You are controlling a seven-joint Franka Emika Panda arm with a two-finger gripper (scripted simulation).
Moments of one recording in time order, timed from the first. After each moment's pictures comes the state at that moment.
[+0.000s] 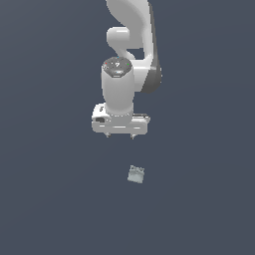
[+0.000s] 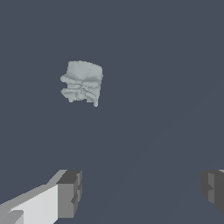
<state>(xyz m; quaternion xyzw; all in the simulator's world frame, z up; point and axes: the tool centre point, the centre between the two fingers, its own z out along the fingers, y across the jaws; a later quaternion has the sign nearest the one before) 0.003 -0.028 0.173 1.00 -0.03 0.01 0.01</state>
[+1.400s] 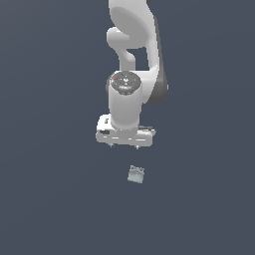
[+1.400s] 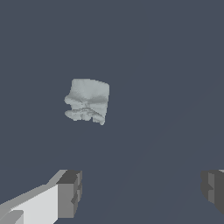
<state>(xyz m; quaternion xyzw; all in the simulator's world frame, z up) 0.040 -0.012 0.157 1.00 -0.04 0.00 0.02</state>
